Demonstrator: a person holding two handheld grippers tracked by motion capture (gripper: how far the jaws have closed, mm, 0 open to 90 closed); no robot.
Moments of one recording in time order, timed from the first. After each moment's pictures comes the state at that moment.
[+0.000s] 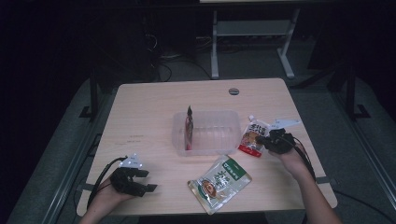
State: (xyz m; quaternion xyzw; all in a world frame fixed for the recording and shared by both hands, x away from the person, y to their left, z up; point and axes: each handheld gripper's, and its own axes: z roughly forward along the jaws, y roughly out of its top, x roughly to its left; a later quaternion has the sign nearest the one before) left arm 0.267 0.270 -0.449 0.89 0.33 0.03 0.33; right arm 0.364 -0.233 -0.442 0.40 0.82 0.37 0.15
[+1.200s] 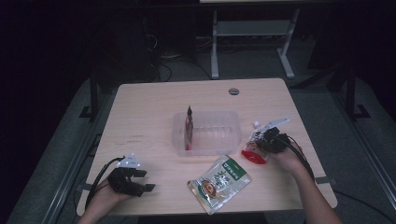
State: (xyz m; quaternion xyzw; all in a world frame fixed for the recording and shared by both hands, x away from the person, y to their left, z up) left arm 0.267 0.275 -0.447 0.89 0.33 0.03 0.32; right arm 0.371 -0.229 -0.458 0.42 0.85 0.29 0.13
